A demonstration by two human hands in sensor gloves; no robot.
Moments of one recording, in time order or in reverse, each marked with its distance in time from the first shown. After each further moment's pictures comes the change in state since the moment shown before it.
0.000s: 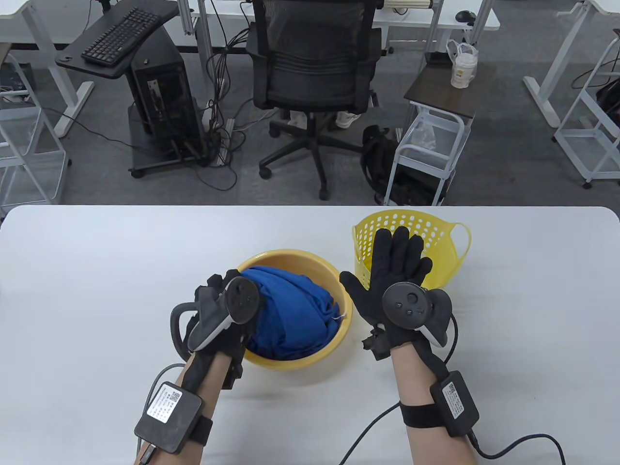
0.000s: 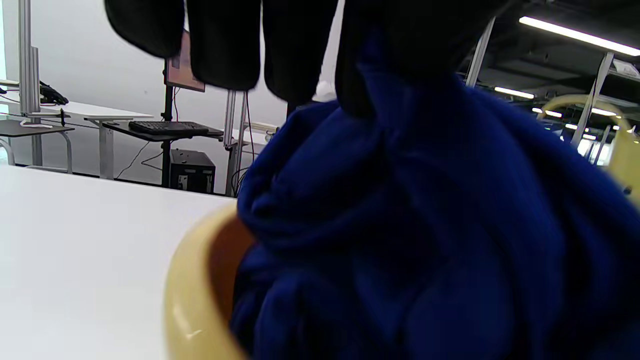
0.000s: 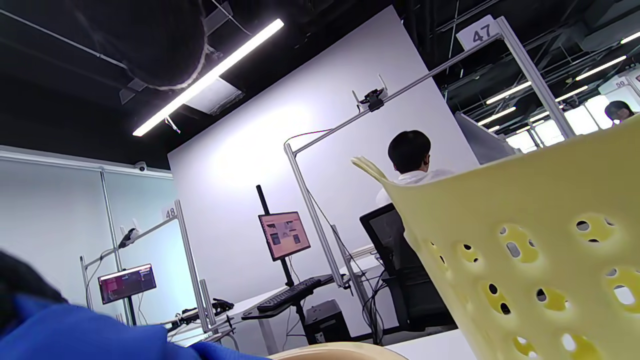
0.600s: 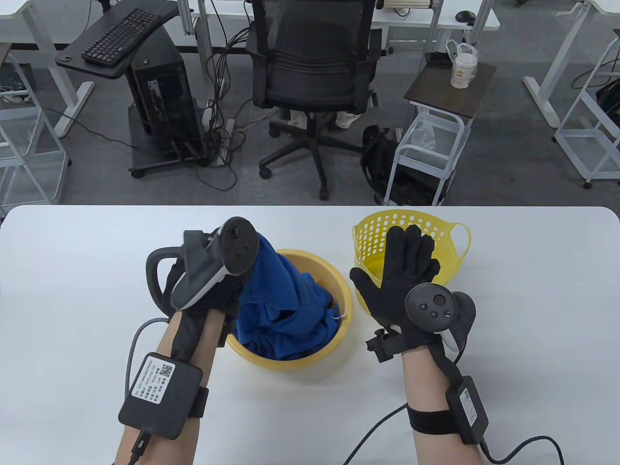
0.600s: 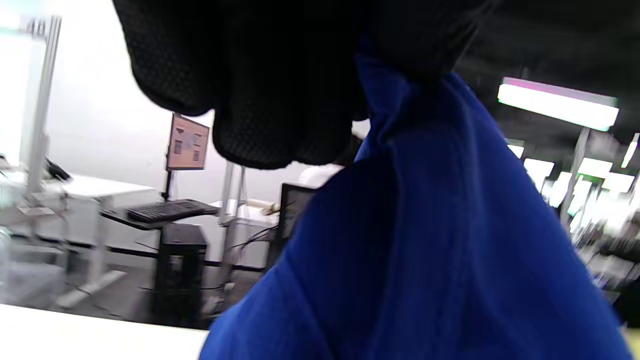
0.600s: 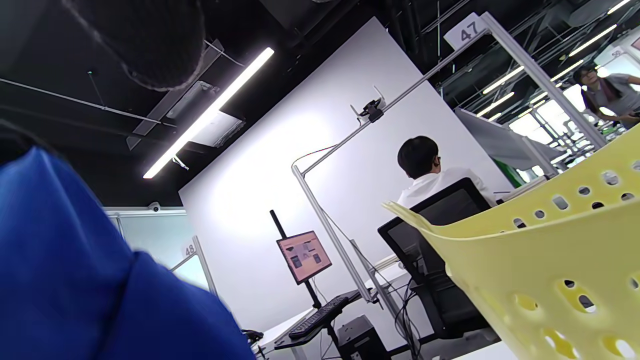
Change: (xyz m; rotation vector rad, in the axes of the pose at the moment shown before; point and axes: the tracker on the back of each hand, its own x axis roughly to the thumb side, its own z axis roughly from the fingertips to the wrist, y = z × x) left_hand 0.024 0.137 0.019 0.220 -0.011 0.072; right_hand 0.002 -0.026 0.005 -0.038 0.007 -0.147
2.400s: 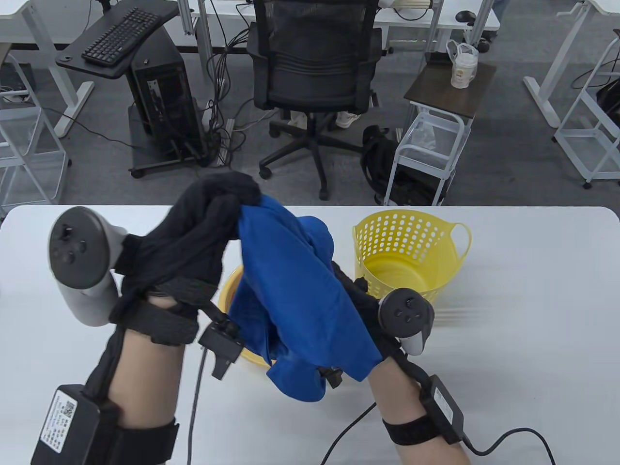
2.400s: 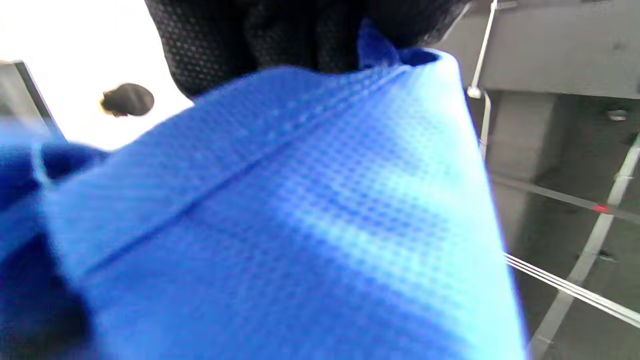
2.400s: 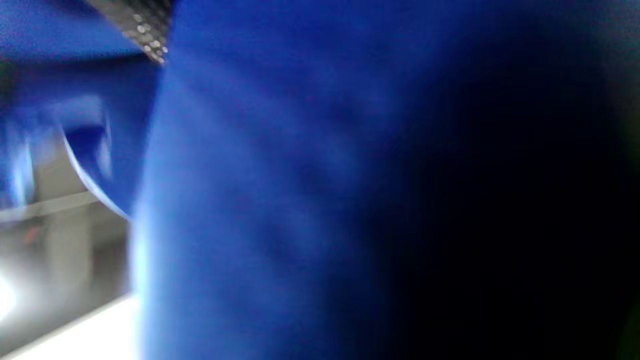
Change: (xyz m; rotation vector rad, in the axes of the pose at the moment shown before) left_hand -0.038 0.103 0.041 0.109 -0.318 1.077; right_hand 0.029 0.025 0.002 0.034 0.068 -0.570
